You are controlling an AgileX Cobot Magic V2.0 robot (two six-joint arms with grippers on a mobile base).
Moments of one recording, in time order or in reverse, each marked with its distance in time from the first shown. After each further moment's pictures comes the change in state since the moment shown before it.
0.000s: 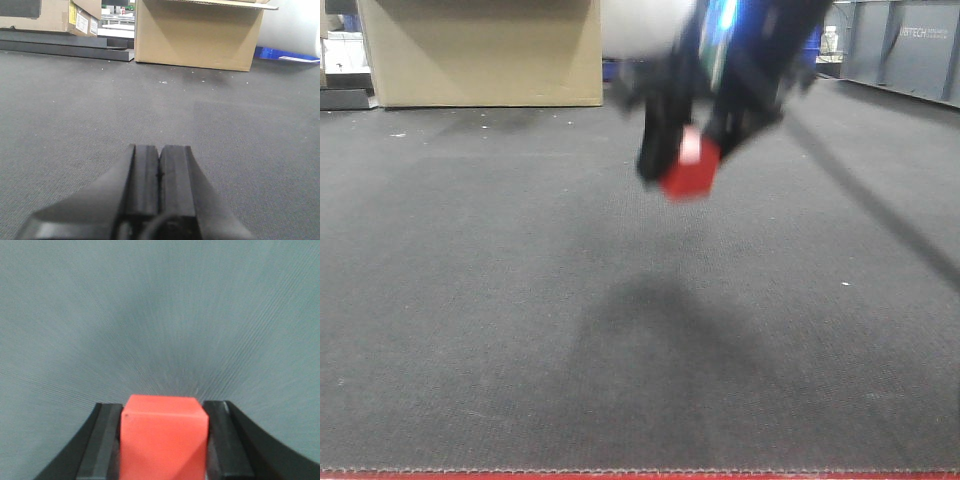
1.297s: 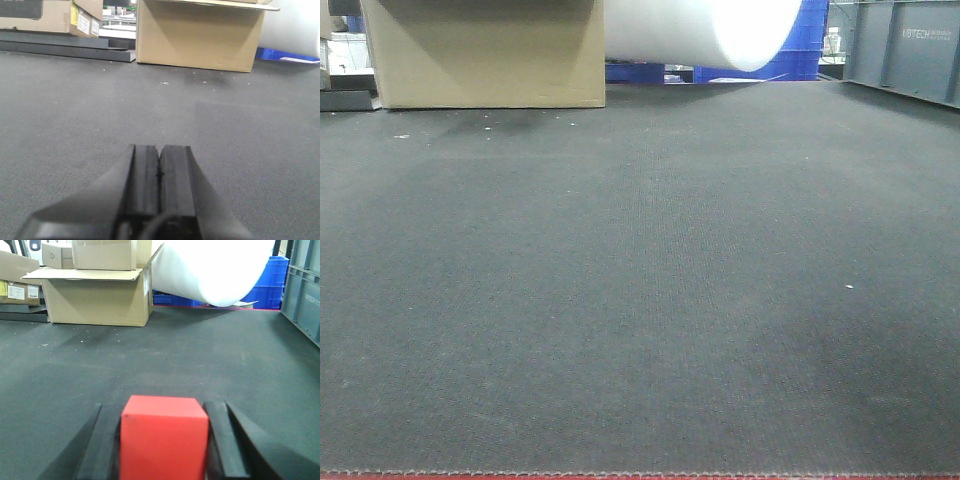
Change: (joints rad) left arm 0.000 0.000 0.000 0.000 0.000 0.000; right arm -0.220 -1.546 0.582 -0.312 0.061 0.323
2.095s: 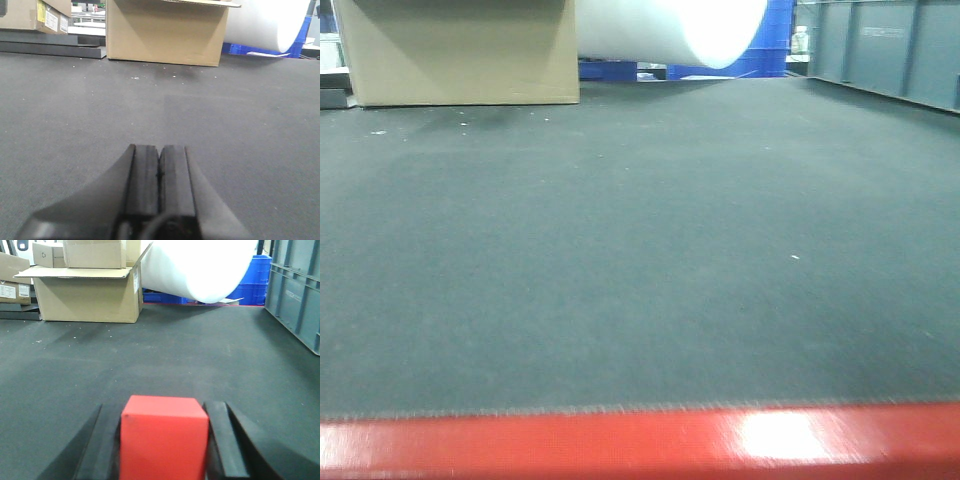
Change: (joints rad) left arm -0.060 0.000 0.000 0.000 0.000 0.000; right arm 0.000 0.000 0.000 0.000 0.000 0.000
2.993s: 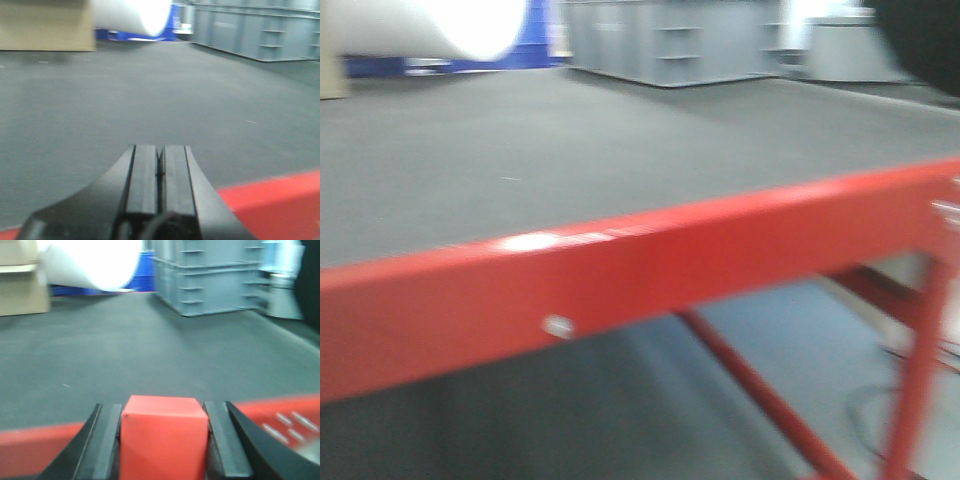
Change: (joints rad) left arm 0.000 0.000 0.000 0.000 0.000 0.000; right arm 0.000 0.000 0.000 0.000 0.000 0.000
